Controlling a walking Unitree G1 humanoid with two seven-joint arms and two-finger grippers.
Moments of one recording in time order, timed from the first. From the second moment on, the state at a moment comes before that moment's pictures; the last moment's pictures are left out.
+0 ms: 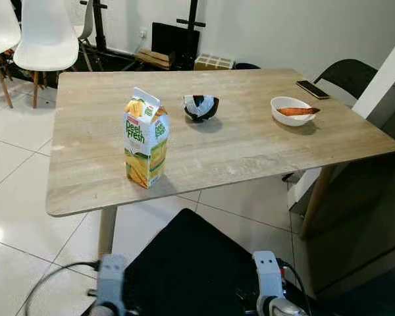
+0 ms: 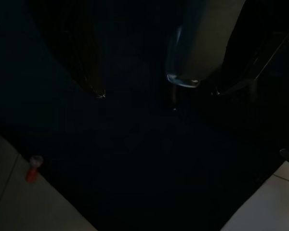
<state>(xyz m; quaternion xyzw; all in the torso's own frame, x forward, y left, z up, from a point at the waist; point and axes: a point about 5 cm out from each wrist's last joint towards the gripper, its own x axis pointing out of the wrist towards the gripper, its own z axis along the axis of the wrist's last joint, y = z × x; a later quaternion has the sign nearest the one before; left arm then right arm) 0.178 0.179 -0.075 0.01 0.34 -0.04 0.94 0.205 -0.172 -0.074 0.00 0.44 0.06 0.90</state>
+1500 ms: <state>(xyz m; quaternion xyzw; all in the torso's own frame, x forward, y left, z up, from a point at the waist) 0.151 0.195 -0.086 0.01 0.37 0.03 0.93 0.200 -0.165 -0.077 -0.01 0.45 0.09 0.89</state>
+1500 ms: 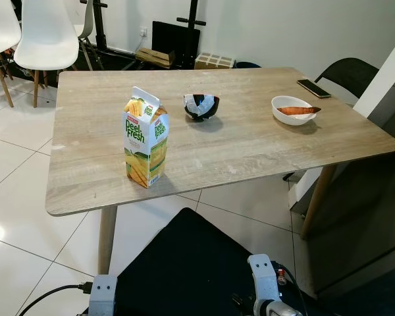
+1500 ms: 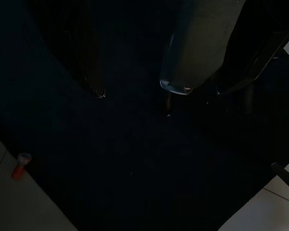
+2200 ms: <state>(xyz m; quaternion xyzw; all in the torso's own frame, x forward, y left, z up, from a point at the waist) 0.140 0.203 -0.091 0.01 0.40 0.04 0.92 0.200 -0.162 -0.077 -0.03 0.45 0.11 0.89</state>
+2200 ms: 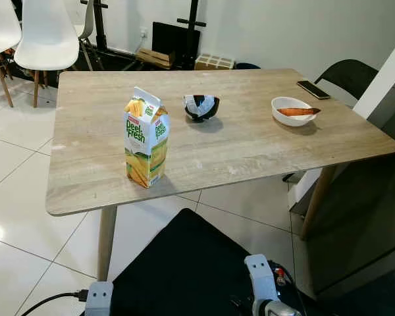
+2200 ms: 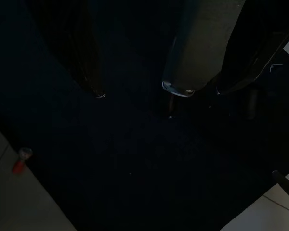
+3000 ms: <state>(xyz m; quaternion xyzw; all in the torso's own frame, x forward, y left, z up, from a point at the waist) 0.140 0.206 -0.090 0.02 0.40 0.04 0.92 0.200 -0.162 -0.077 -0.04 0.45 0.12 0.89</state>
